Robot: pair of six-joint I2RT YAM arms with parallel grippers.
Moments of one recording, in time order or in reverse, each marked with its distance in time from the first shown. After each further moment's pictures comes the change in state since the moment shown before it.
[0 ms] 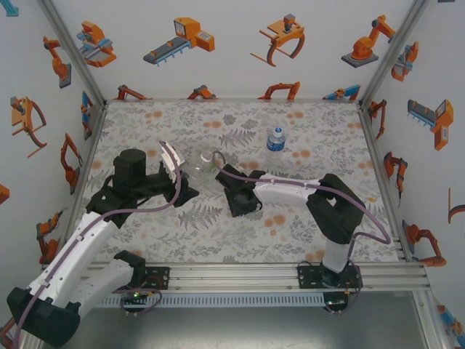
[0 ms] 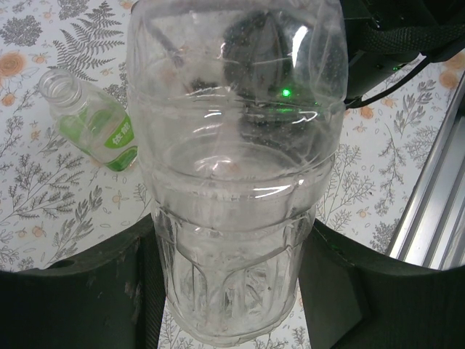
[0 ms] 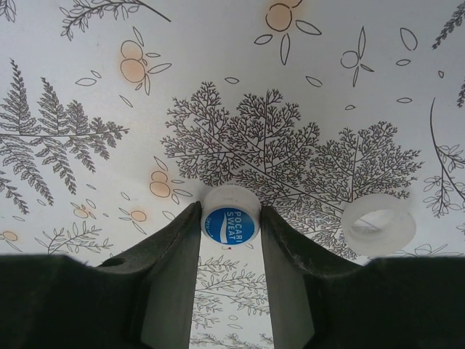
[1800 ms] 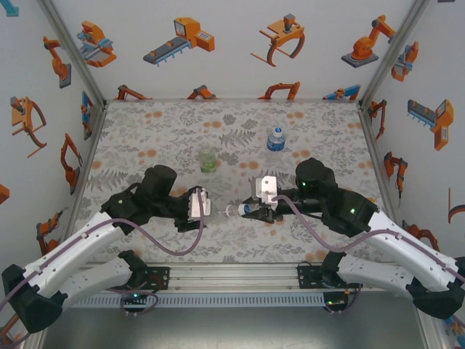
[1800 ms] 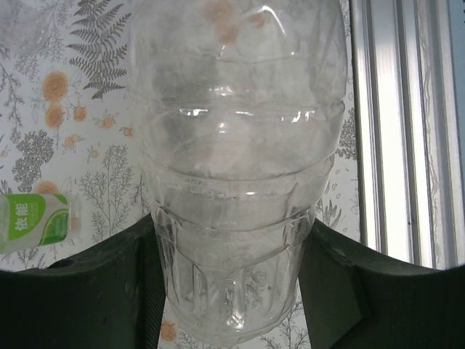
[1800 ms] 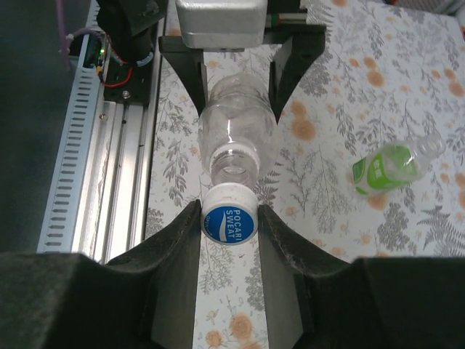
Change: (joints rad) left arm -0.330 0.031 -0.011 -0.206 -0.020 0.454; right arm 0.018 -0.930 -0.133 0.079 -0.657 -1.013
